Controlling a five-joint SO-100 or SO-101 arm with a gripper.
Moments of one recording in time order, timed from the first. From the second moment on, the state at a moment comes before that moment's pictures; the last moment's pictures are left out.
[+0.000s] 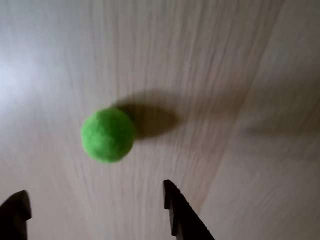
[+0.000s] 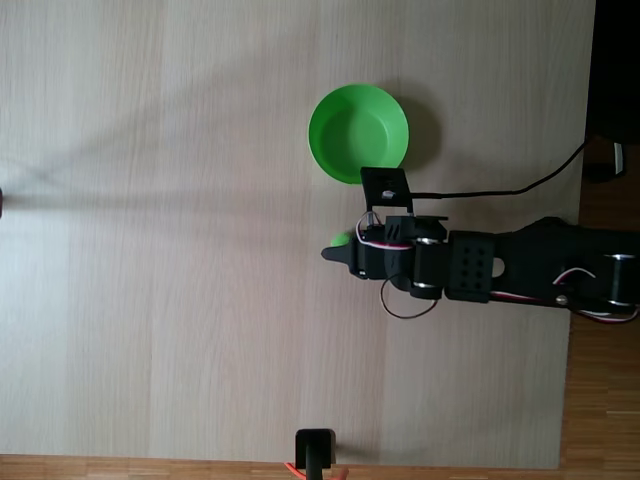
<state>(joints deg) -0.5 82.6 98.7 66.0 -5.8</state>
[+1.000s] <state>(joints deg) 3.6 72.8 97.5 61.4 -7.6</state>
